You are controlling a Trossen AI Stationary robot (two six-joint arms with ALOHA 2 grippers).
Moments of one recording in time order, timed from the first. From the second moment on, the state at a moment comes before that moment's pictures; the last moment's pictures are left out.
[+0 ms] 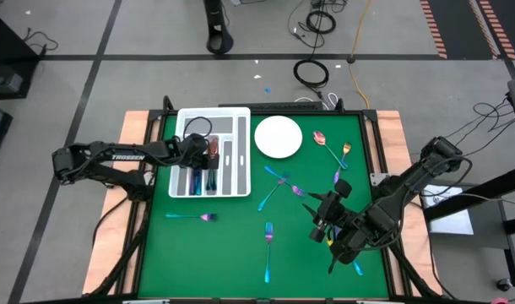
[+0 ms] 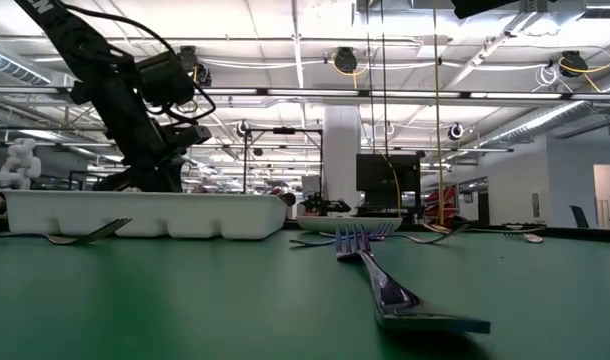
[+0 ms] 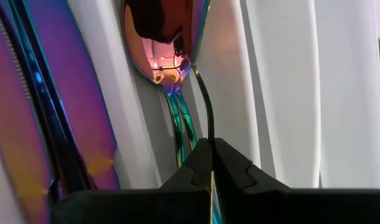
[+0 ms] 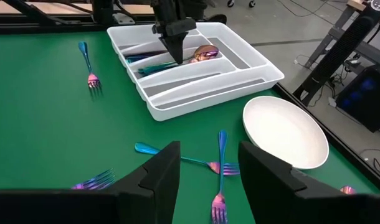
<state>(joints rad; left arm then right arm) 0.43 1.24 0.48 -0.21 0.06 -0.99 0.71 1.44 1.18 -0.89 1.04 0.92</state>
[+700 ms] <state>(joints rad) 0.46 1.23 0.48 -0.21 0.15 -0.94 0.71 1.44 1.18 -0.89 1.05 0.92</state>
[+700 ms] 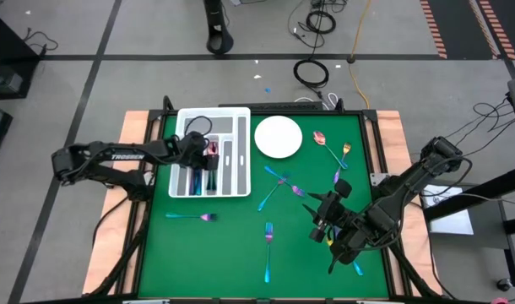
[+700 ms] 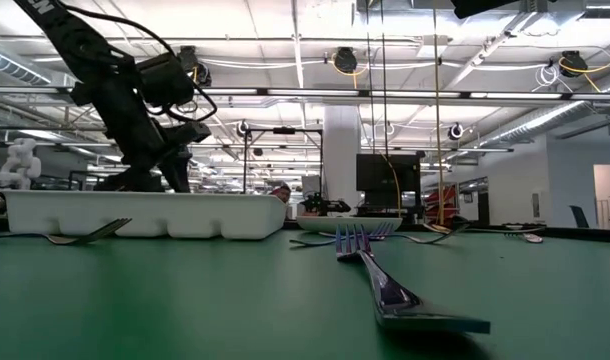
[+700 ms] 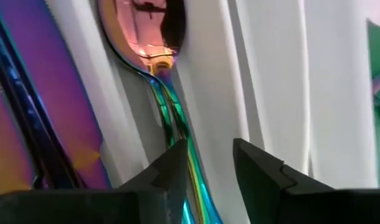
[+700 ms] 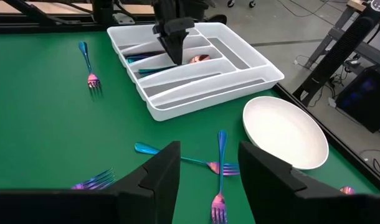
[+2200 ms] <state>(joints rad) -0.10 1.03 0.55 0.30 -0.35 0.01 0.10 1.44 1.07 -1.22 0.65 1.06</state>
